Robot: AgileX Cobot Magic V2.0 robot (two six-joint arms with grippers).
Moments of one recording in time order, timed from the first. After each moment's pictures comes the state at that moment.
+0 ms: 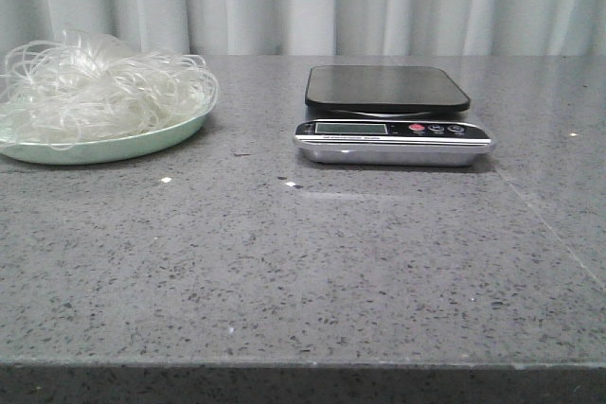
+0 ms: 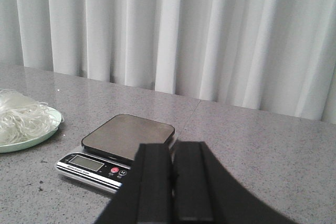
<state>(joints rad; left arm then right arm) -0.01 0.00 0.00 -0.01 0.05 0.05 0.25 -0.01 -0.43 0.11 0.44 -0.11</state>
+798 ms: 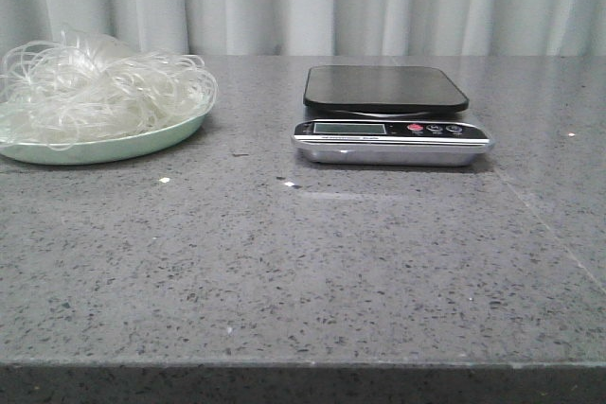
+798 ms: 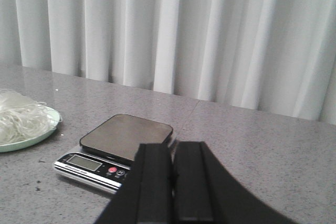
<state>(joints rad) 0.00 0.00 0.00 -0.01 0.05 0.05 0.23 -0.01 -0.42 0.10 0.43 -0.11</state>
